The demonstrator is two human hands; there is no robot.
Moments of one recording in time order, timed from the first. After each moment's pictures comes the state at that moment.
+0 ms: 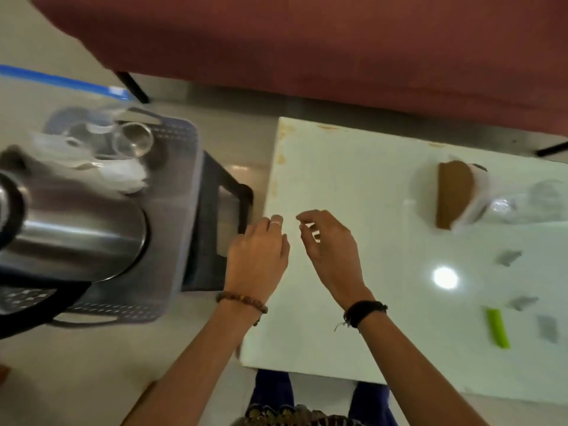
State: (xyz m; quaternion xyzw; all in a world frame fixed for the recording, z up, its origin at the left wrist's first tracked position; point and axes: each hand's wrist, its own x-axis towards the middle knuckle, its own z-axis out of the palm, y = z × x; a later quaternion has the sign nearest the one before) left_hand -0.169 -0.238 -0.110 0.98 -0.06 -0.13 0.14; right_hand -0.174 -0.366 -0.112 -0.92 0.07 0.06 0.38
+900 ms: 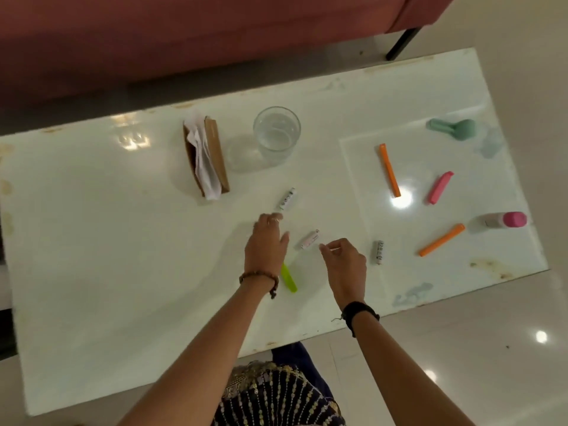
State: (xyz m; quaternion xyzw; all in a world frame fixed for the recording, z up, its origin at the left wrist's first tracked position) left_hand -0.280 -0.693 -0.181 0.92 -0.14 -0.28 0.24; right_hand -0.376 -0.797 -0.176 -0.74 0.52 0.07 0.43
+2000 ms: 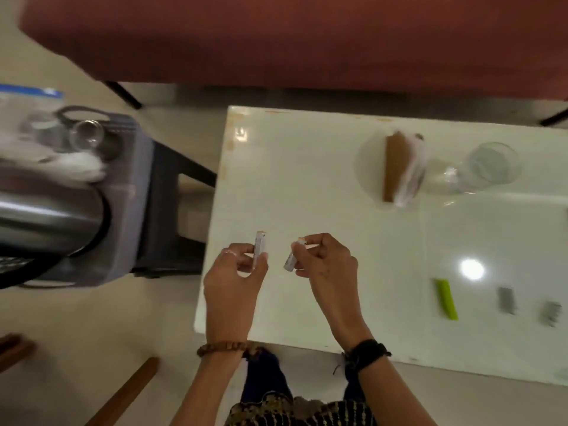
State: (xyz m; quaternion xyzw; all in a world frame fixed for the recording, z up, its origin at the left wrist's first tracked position) left_hand -0.269 -0.359 -0.056 0.89 0.19 -0.07 0.41; right_hand -0.271 -0.486 -0.056 -0.70 0.28 0.12 0.64
